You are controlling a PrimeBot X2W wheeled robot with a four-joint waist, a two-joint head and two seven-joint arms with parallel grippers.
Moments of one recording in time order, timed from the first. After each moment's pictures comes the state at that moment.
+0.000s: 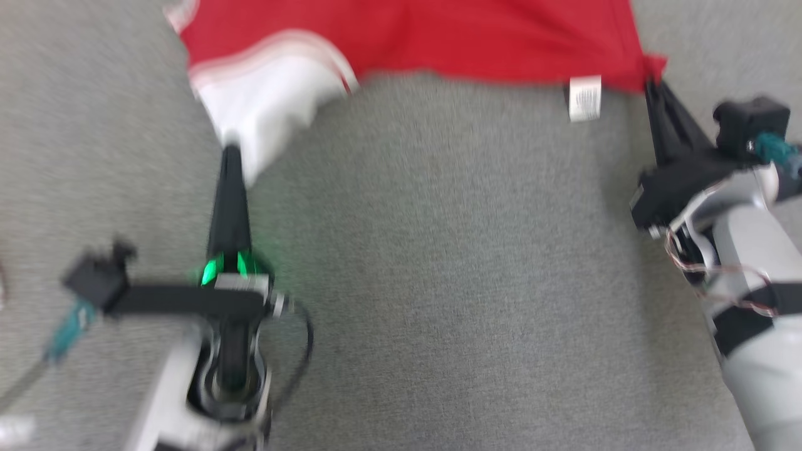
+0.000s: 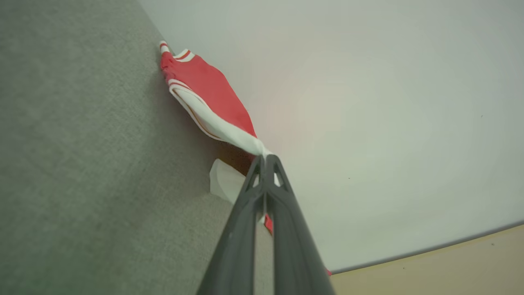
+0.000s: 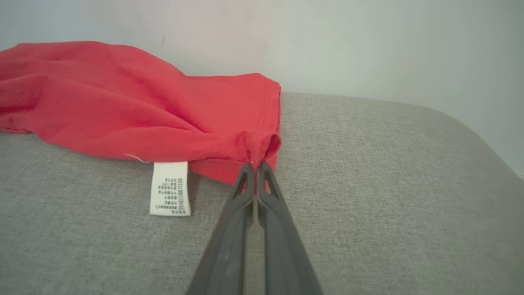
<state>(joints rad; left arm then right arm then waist) -0.49 0.08 -0.24 0.17 -1.21 -0.13 -0.23 -0.80 -0.35 0.16 0.65 0.24 0.13 -0.10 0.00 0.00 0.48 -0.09</state>
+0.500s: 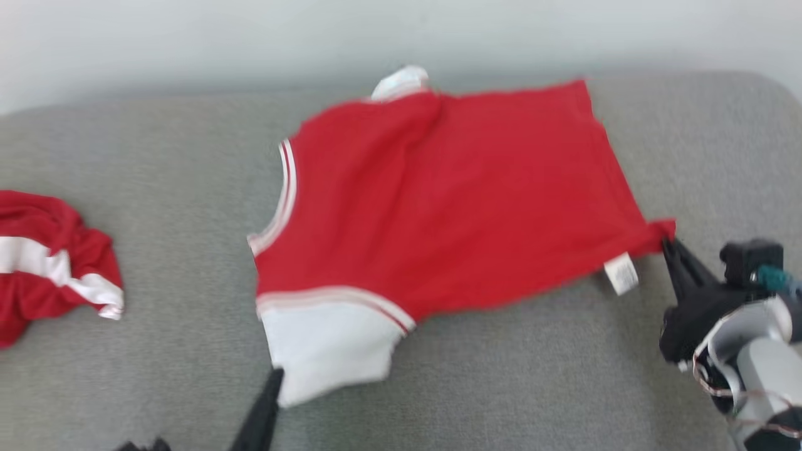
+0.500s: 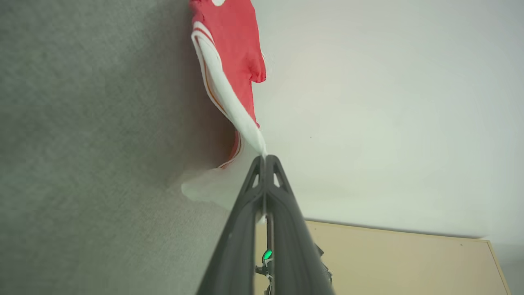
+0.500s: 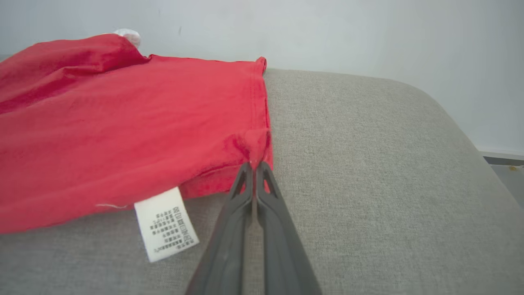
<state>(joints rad) 0.10 0.16 -0.22 -0.16 -1.68 -0.10 0.07 -0.44 -0.43 0.13 0.56 0.32 0.13 0.00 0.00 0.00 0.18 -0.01</state>
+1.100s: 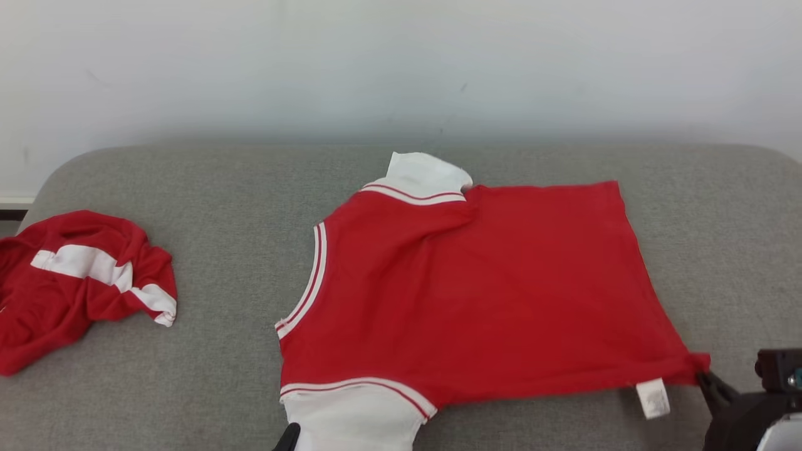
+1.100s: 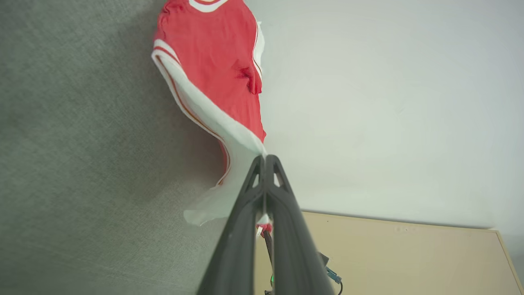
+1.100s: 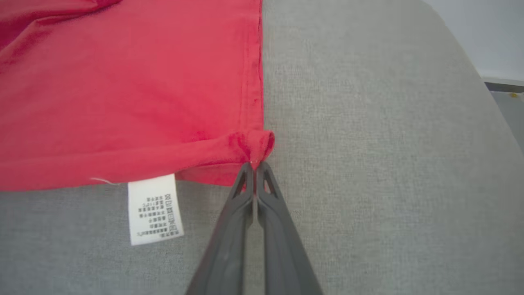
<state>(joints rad) 0.23 0.20 -0.26 -0.18 -1.67 -0.05 0.11 0.04 -0.38 -0.13 0.11 0.31 0.13 0.41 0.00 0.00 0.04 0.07</state>
